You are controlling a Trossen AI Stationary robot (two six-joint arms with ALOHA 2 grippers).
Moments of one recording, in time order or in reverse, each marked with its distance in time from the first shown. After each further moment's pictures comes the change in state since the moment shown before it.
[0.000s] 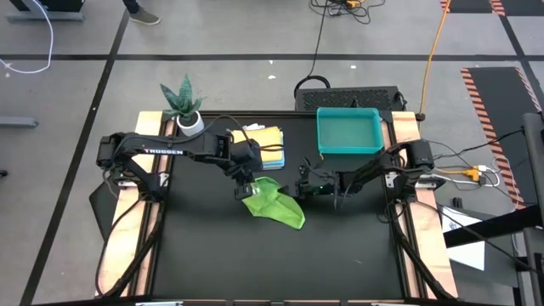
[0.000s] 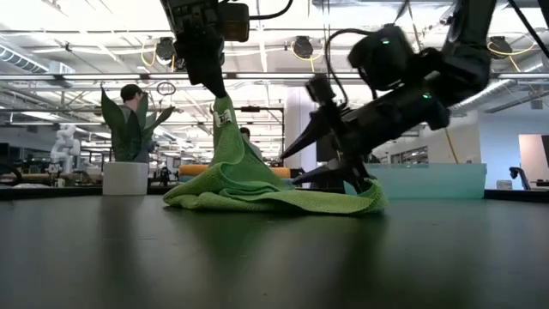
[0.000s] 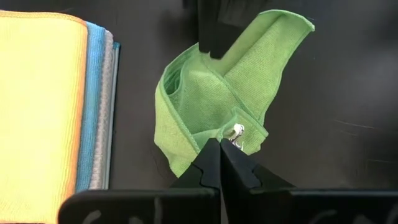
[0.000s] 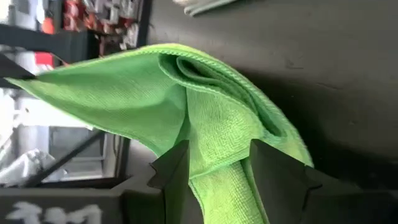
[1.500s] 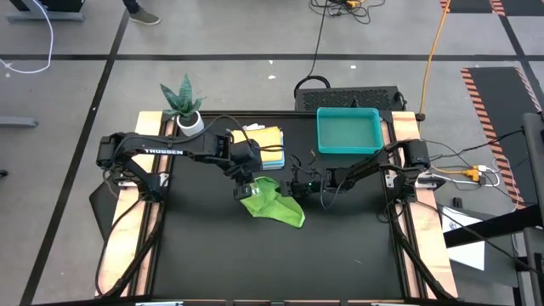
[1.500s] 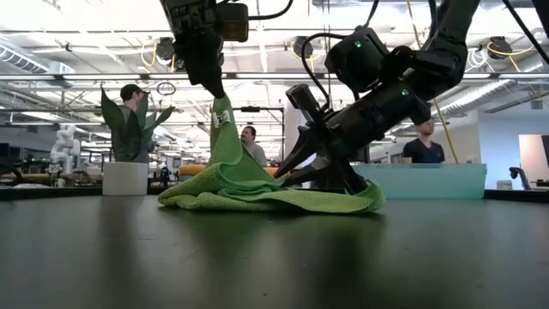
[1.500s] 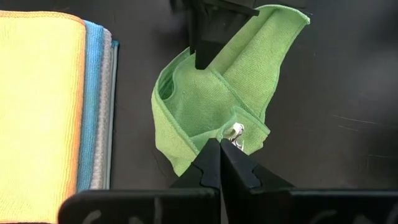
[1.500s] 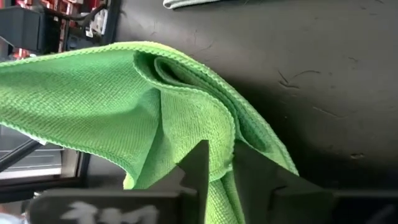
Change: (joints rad) left arm 0.000 0.000 0.000 -0.008 0.002 0.015; right arm -0.029 0.036 0.130 -0.231 -0.006 -0.109
